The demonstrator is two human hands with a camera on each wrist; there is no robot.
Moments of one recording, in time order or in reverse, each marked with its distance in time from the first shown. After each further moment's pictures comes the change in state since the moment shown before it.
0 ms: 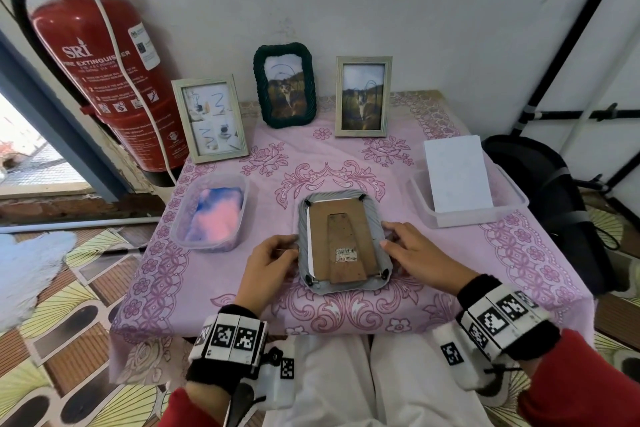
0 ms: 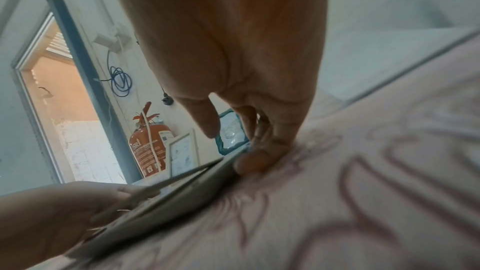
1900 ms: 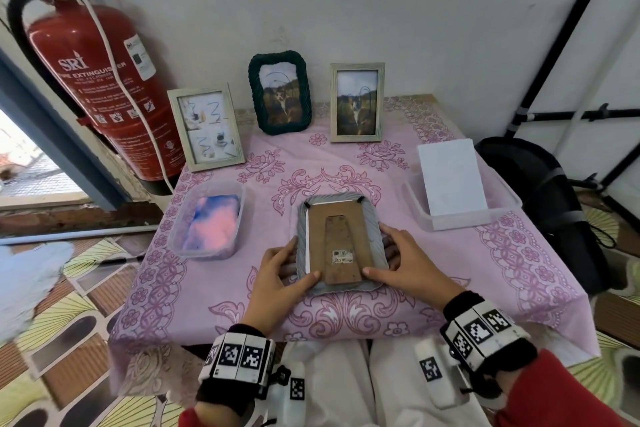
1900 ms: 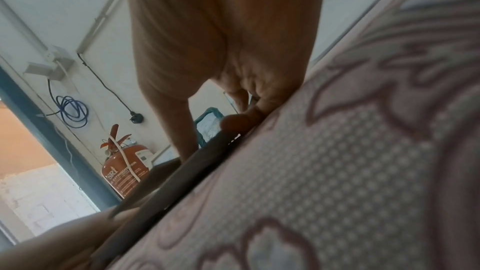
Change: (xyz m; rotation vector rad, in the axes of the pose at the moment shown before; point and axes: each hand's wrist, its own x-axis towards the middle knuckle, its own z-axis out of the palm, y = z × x) left_hand -0.013 -0.014 0.011 0.100 -0.042 0.126; right_hand 0.000 0.015 0.017 0.110 0.135 -0.083
